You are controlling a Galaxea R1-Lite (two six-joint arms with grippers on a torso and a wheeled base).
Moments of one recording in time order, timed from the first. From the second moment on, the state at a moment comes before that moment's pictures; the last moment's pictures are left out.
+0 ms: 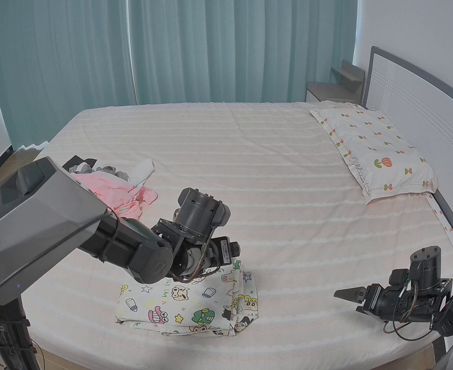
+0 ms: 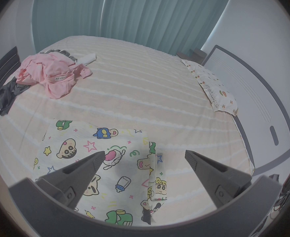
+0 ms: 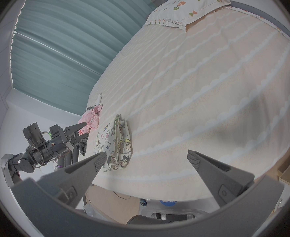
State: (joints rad) left arm -0.65 2.13 -1.12 -0.21 0.22 -0.65; right arm 0.33 1.82 -0.02 -1.11 0.21 0.83
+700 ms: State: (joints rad) left arm -0.57 1.88 -0.66 -0.53 0.03 -0.81; right arm 0.34 1.83 -0.02 -1.10 0.20 0.83
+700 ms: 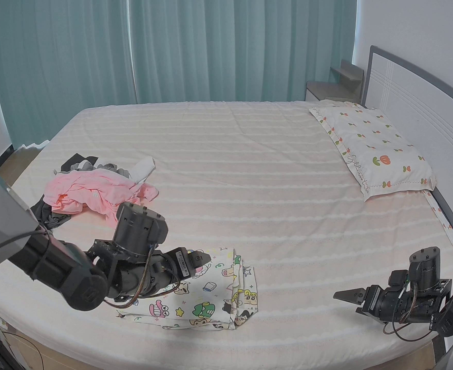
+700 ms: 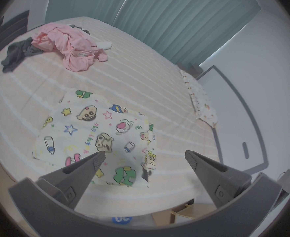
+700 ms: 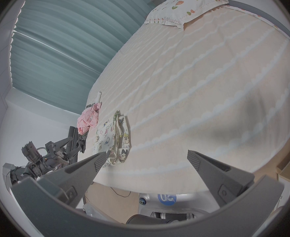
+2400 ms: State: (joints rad) left arm -0.46 1.94 -0.43 -0.94 -0.20 -0.91; right arm 0.45 2.35 -0.19 -1.55 0.17 0.66
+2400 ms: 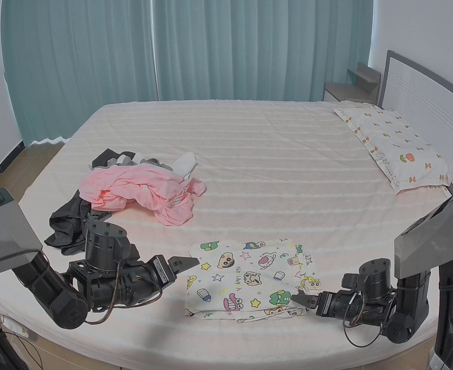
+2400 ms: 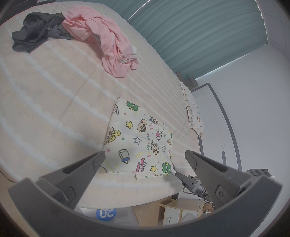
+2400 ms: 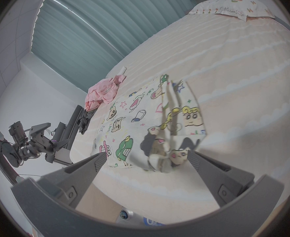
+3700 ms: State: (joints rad) left arm -0.46 1.95 -0.43 -0.94 -0.20 -0.92; right arm 0.44 2.39 -0.15 -1.55 0.12 0.58
